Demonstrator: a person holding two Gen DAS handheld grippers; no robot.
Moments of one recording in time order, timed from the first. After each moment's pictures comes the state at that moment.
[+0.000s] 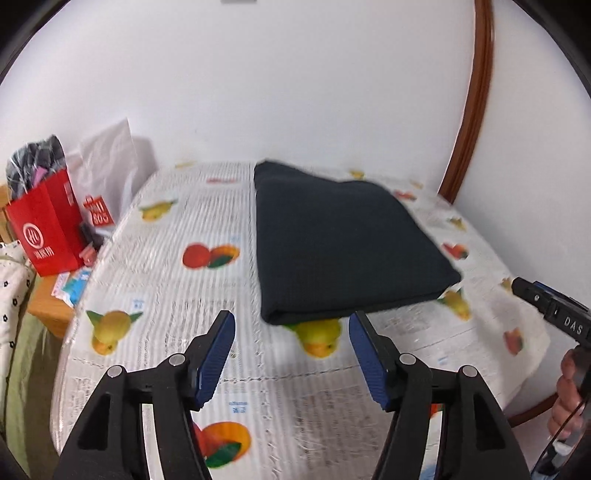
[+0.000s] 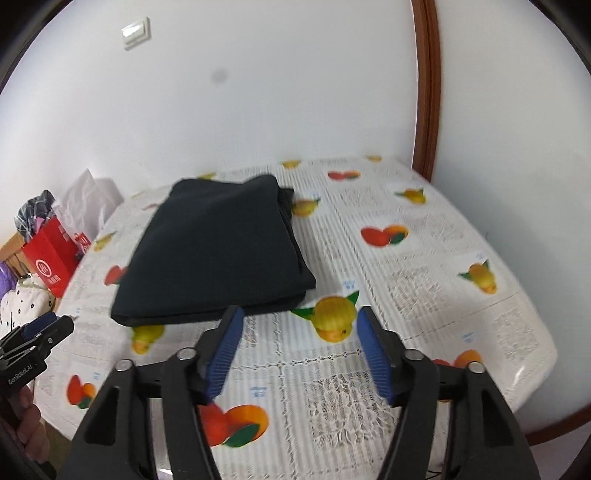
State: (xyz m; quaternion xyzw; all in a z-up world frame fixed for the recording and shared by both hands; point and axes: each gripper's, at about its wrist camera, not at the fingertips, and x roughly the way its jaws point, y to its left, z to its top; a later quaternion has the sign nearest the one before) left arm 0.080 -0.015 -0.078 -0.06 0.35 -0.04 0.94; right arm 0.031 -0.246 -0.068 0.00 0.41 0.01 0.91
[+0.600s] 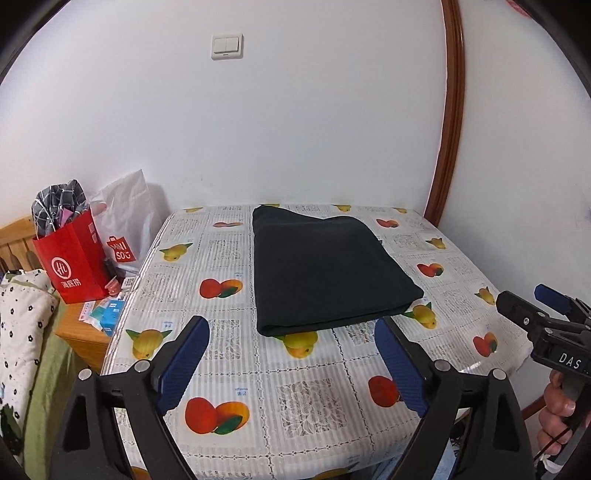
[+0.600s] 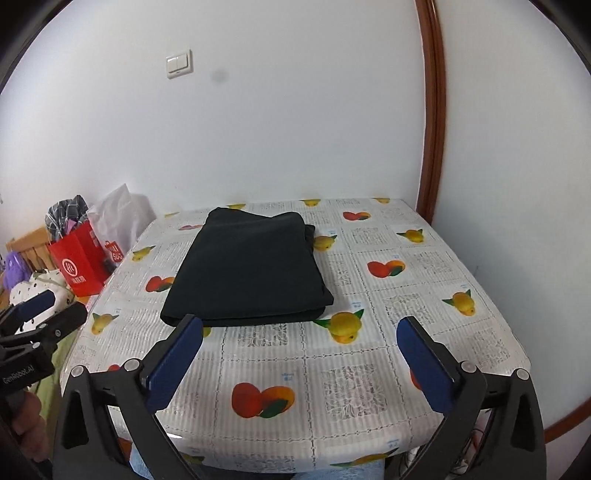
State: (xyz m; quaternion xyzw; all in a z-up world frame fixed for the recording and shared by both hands) left arm 0.015 -0.036 -0.018 -0.03 0.30 -0.02 0.95; right arm -0.036 -0.226 -0.004 -0.02 0.36 0.03 0.93
